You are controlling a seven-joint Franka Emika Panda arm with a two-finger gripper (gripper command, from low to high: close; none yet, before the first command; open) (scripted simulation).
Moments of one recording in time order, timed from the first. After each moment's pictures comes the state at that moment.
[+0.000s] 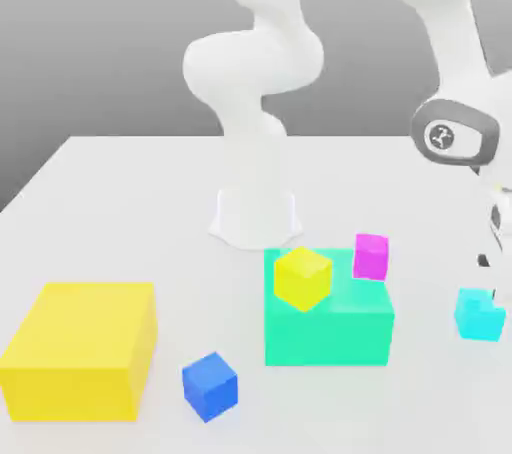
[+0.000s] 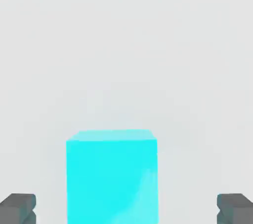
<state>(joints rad) 0.59 0.28 0.24 -2.58 -0.24 2.85 0.41</state>
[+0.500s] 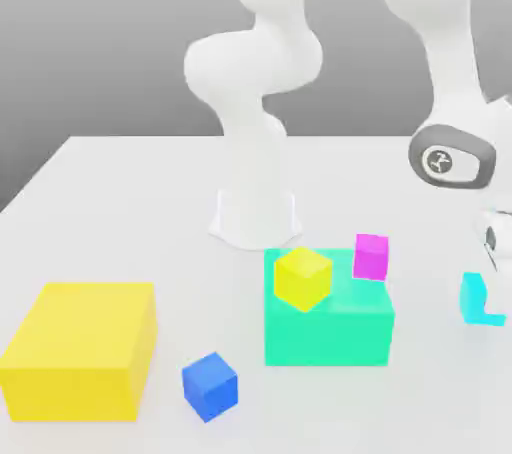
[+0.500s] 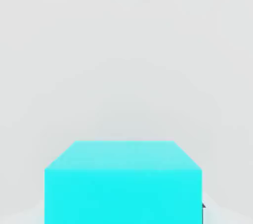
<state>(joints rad) 0.55 0.17 0.29 -2.61 -0.14 2.76 0.34</state>
